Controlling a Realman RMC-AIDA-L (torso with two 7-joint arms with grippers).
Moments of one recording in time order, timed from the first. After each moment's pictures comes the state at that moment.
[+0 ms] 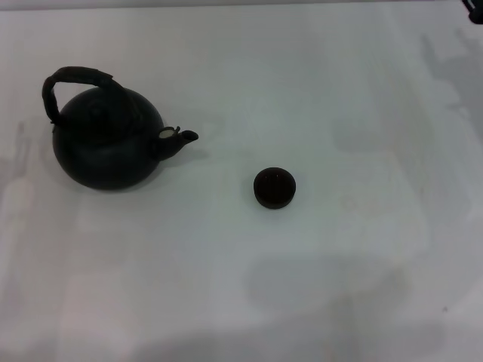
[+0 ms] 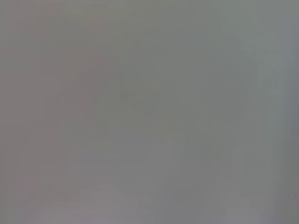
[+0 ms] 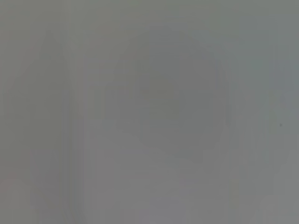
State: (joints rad) left arm -0.27 -2.08 0.29 -0.08 1.11 1.46 -0.32; right arm 0.51 2.02 -1.43 -0.18 -0.11 -0.99 0.43
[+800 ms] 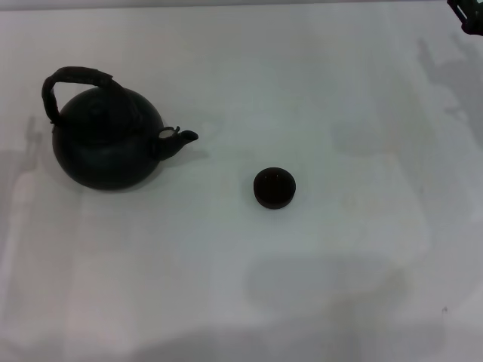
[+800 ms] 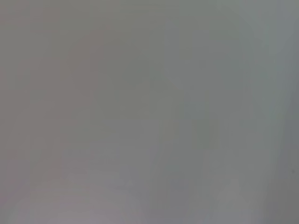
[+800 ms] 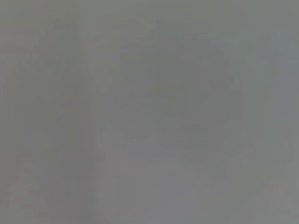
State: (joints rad) left arm -0.31 -2.08 0.29 -0.09 1.12 1.36 -0.33; right arm 0.50 2.03 -1.46 -0.18 -0.10 -0.98 0.42
